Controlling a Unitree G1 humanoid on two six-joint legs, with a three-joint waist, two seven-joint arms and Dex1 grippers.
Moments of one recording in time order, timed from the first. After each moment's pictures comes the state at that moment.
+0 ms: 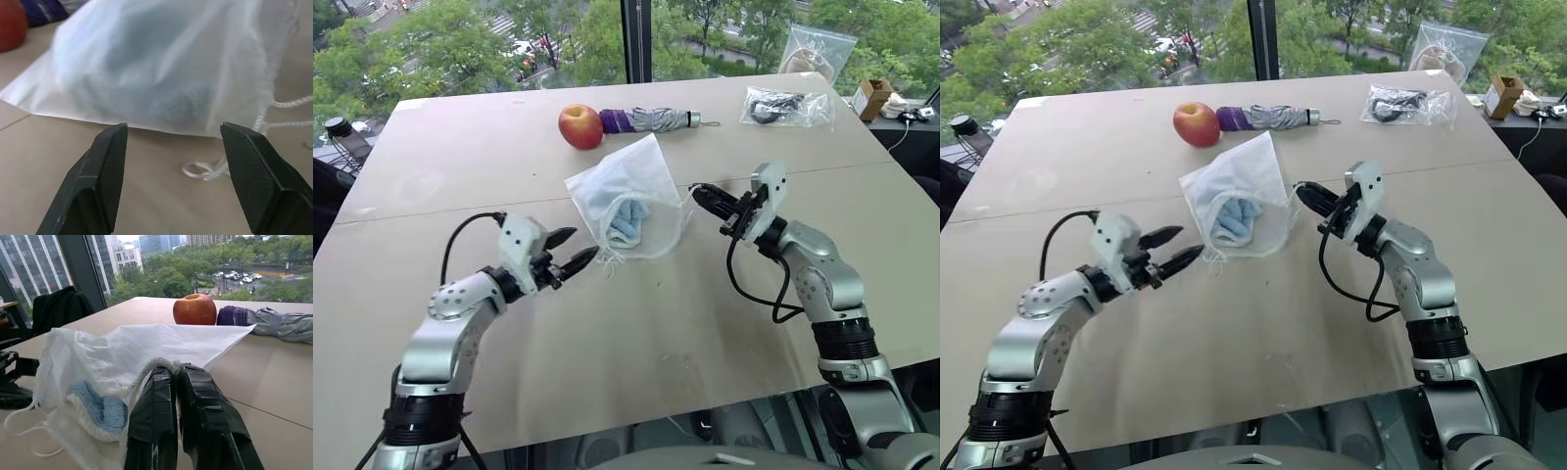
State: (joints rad) left arm -0.09 0.61 0.12 -0.22 -0.37 0.35 -0.76; right arm -0.50 -0.25 0.01 0.02 0.44 0.35 0.72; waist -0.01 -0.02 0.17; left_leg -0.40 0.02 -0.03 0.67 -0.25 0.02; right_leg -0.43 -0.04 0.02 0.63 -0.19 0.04
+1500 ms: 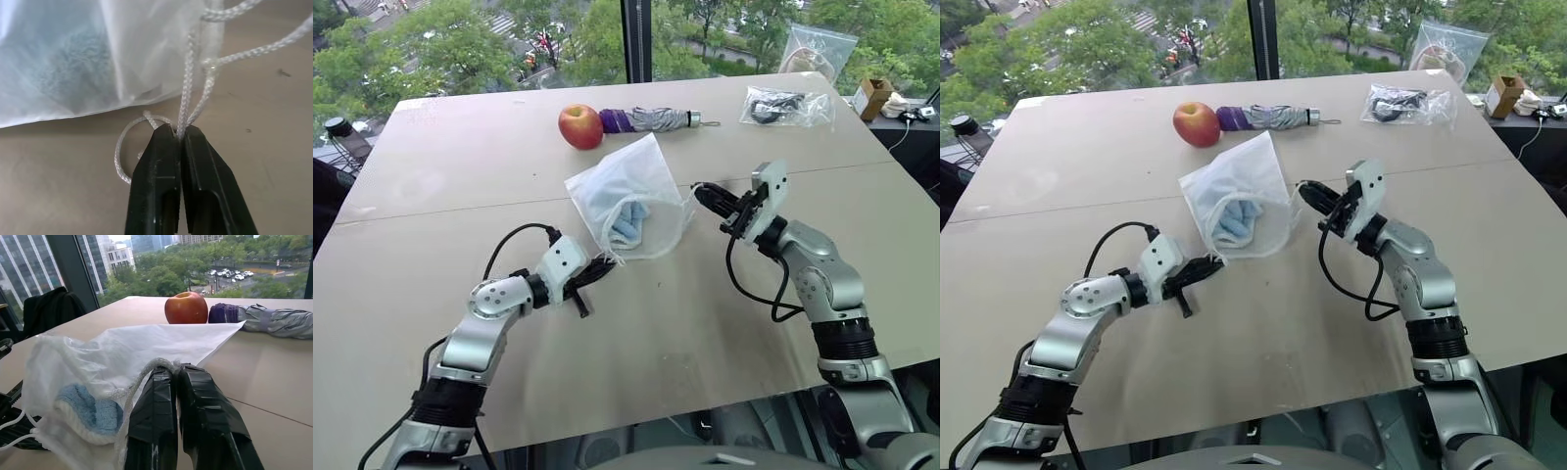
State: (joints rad) left arm -0.15 0.61 -0.04 -0.04 -0.16 0.11 -0.80; right arm -0.50 -0.23 0.00 0.02 0.42 0.33 0.66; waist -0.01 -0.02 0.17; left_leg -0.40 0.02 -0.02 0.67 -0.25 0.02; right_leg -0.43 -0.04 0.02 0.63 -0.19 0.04
